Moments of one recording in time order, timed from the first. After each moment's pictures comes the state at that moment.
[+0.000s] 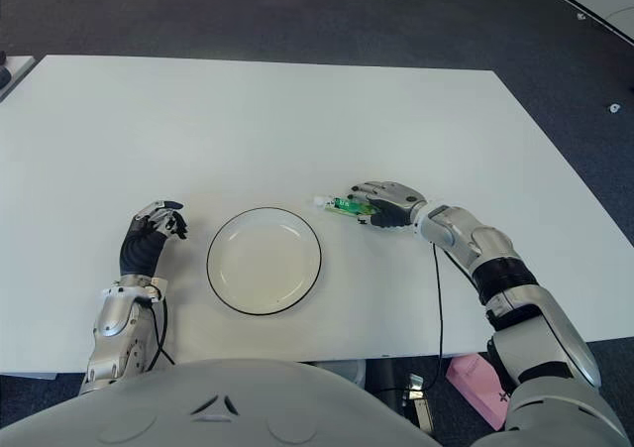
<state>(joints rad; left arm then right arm) 0.35 0.01 0.10 0.08 -0.18 -0.32 -0.14 -0.39 -0.77 0.52 0.67 -0.81 -0.57 0.10</state>
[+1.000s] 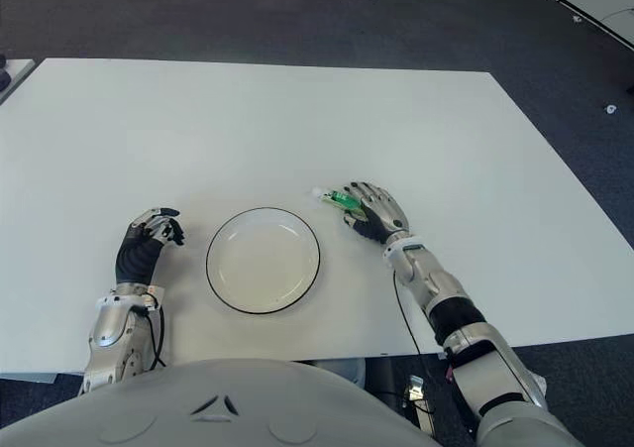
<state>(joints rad) 0.39 0.01 0.11 0.06 -0.18 -0.32 -0.14 -0.19 -0.52 0.46 0.64 -0.76 -0.27 -0.34</state>
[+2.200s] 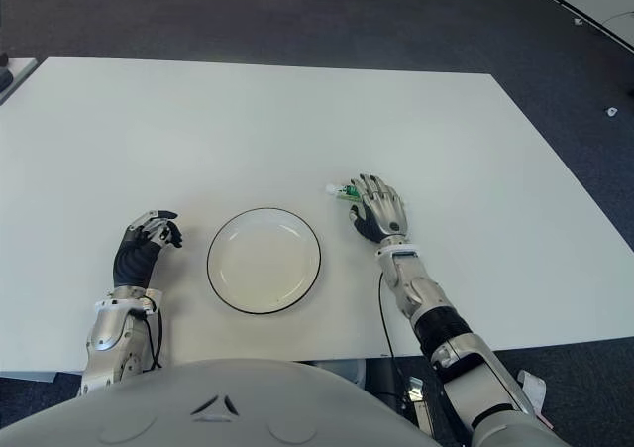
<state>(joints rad) 0.41 0.01 0.11 0.05 -0.17 -0.32 -0.14 -0.13 -0.49 0.49 0.50 -0.84 -0.01 -0.45</state>
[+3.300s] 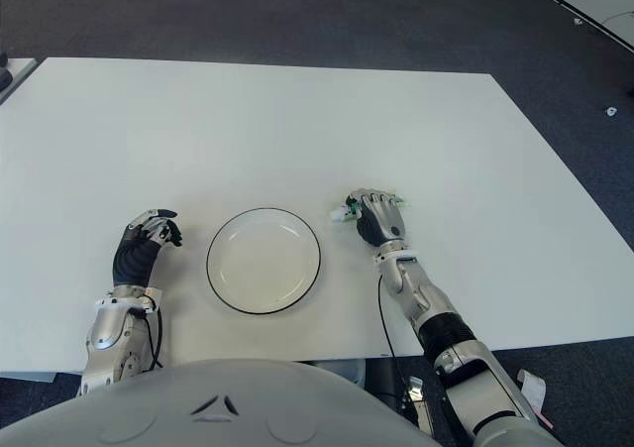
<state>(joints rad) 0.40 0.01 0.11 0.05 -0.17 -0.32 -0.14 -0.10 -0.49 0.44 0.55 -0.70 -0.29 -0.52</state>
